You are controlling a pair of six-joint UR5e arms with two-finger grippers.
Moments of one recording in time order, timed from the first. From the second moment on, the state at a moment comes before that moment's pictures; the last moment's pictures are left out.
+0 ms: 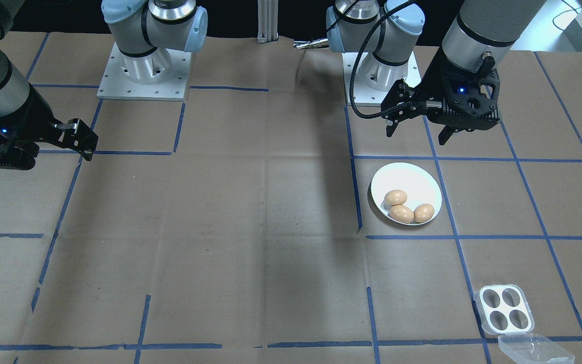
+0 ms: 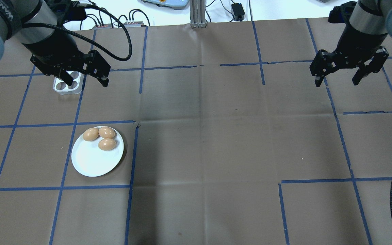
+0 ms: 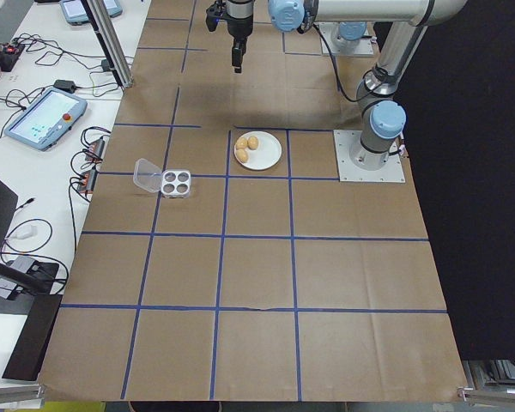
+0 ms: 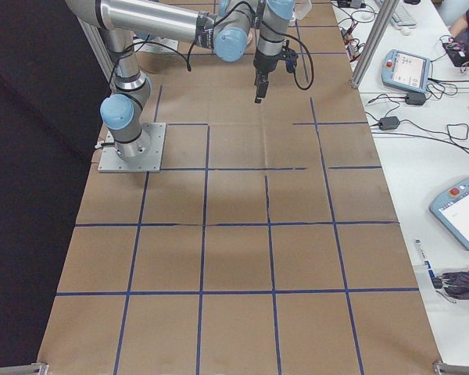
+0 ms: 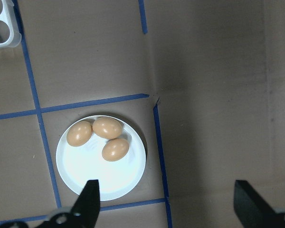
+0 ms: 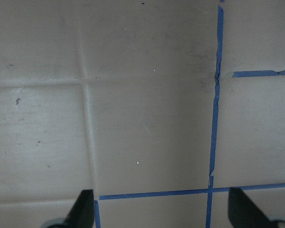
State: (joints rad) left arm -1.51 -1.56 -1.58 -1.57 1.52 0.19; right arm 1.39 -1.48 1.60 -1.57 -1.64 -0.14
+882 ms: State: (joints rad) left arm -1.54 -1.56 -1.58 -1.60 1.58 0.18; right arm 1.39 -1.48 1.60 -1.57 -1.64 -0.14
